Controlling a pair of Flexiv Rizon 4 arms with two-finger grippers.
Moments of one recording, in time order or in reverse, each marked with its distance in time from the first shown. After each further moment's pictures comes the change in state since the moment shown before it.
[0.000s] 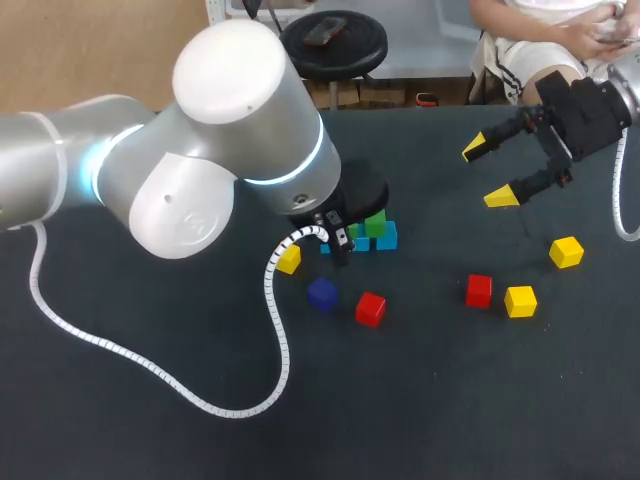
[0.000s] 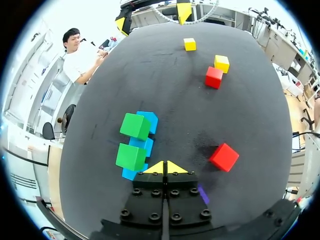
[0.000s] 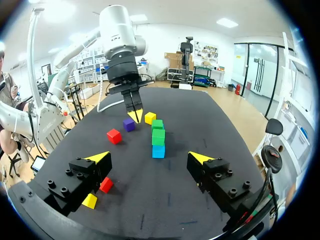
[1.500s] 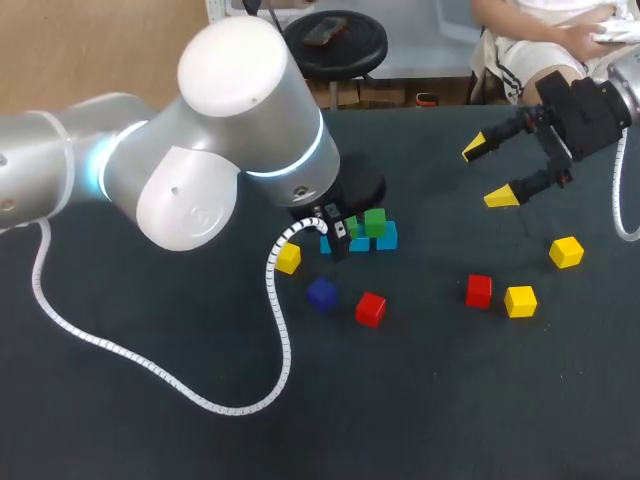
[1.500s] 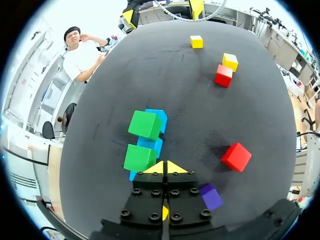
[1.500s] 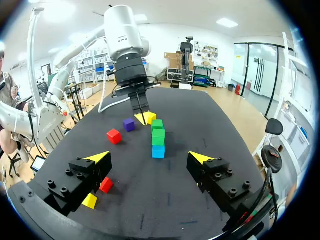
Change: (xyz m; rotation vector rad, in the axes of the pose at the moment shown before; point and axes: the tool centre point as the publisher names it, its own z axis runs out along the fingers) left arm 0.002 0.016 0.011 -0.002 0.008 -0.003; right arm 0.000 0.000 0.000 0.000 0.000 0.000
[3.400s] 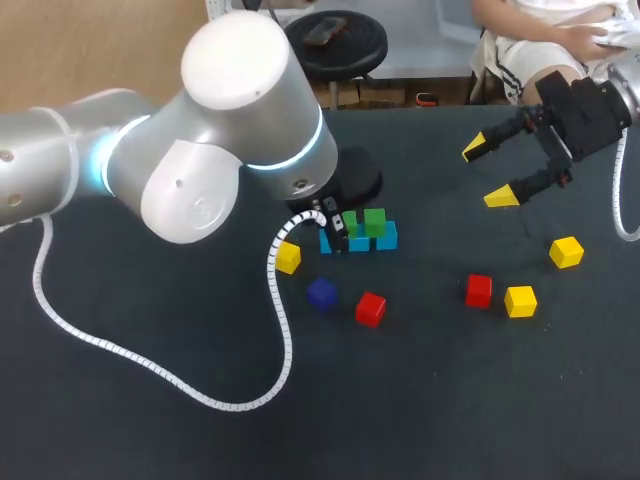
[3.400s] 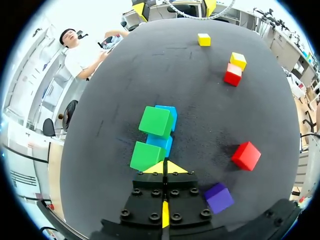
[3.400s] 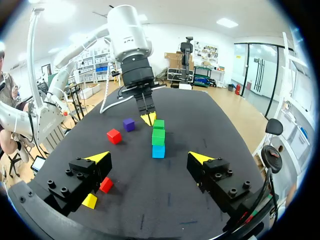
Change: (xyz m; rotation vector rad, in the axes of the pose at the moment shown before) left arm 0.003 0.014 0.007 -0.008 0.013 -0.015; right arm 0.000 0.000 0.000 0.000 0.000 0.000
